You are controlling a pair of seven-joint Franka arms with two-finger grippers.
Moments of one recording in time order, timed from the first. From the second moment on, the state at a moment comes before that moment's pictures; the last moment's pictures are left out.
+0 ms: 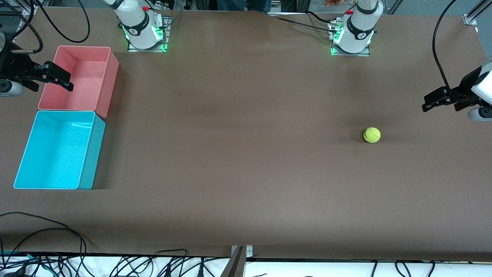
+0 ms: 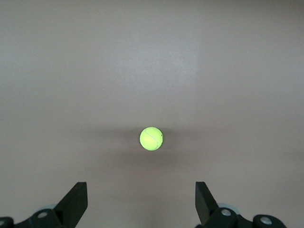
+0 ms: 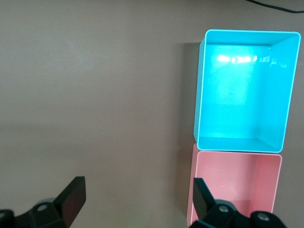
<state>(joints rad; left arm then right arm) 0.10 0.04 -0.05 -1.64 0.00 1.65 0.01 0.03 0.01 0.01 -1.54 0.01 1.52 0.02</state>
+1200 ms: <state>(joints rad) 0.11 0.06 -0.04 -1.64 0.00 1.65 0.00 0.03 0.01 0.01 -1.54 0.01 1.52 0.02</state>
